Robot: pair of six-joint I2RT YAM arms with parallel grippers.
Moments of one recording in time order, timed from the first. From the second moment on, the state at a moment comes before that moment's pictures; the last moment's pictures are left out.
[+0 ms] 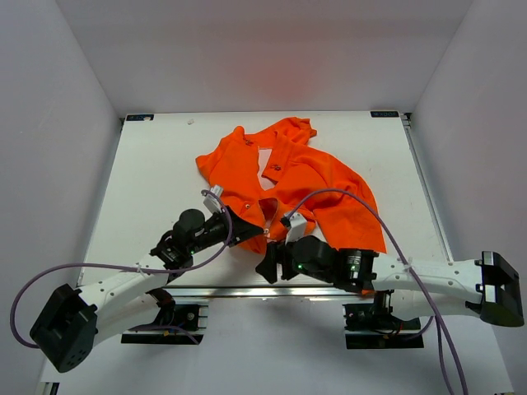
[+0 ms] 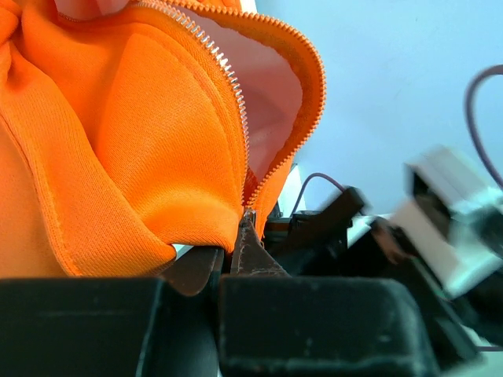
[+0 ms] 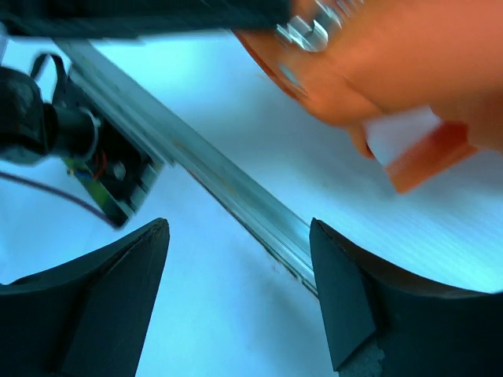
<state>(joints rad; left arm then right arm) -0.69 0.95 0.36 0.39 0.32 -1.08 1.30 1.03 0.63 -0.16 0.20 0.75</state>
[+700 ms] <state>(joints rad) -0.72 0.95 0.36 0.39 0.30 -1.11 1.43 1.30 0.89 -0.23 0.76 0.77</state>
